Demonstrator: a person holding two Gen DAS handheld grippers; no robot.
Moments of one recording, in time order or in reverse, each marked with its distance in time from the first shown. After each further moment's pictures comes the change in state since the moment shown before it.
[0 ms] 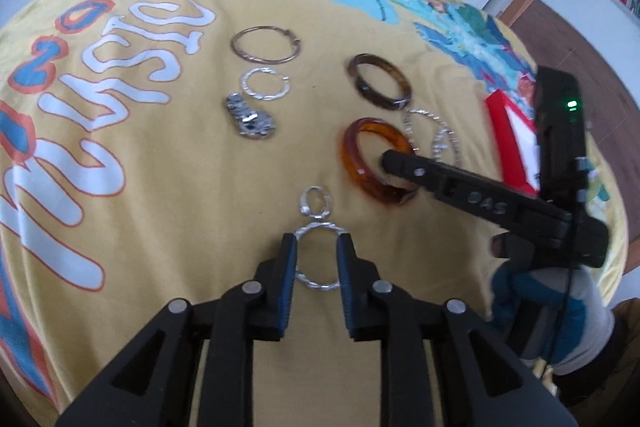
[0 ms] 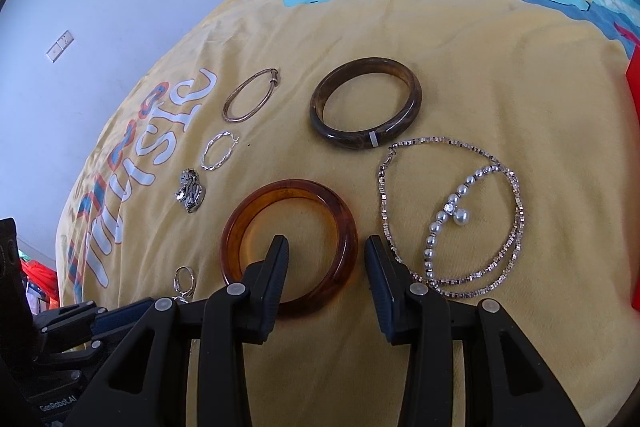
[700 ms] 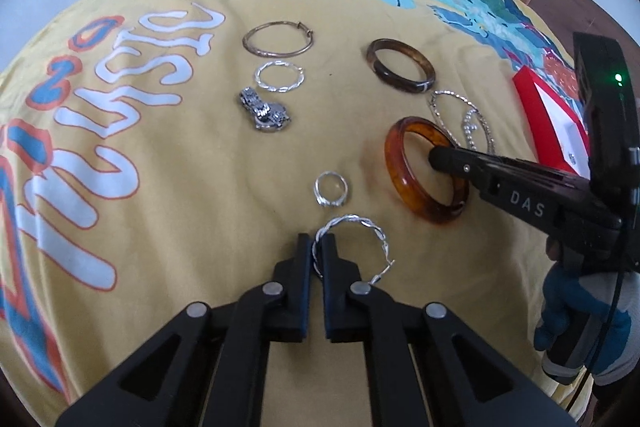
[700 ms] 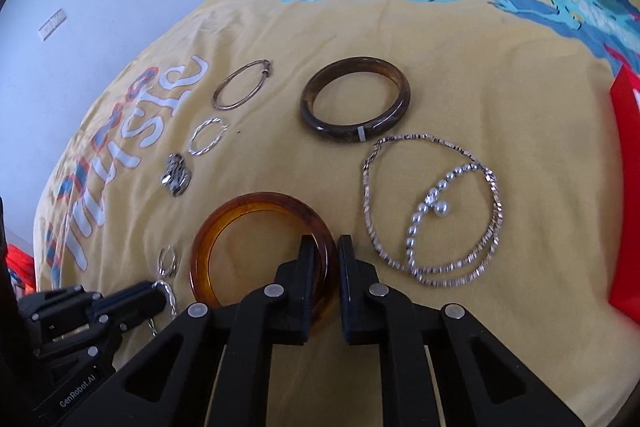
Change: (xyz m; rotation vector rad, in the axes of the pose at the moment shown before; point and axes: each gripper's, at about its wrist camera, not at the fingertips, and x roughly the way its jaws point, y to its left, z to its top) left arm 0.007 -0.014 -0.007 0.071 -0.006 0.141; right arm -0.013 0.009 -0.012 -0.071 -0.005 -0.097
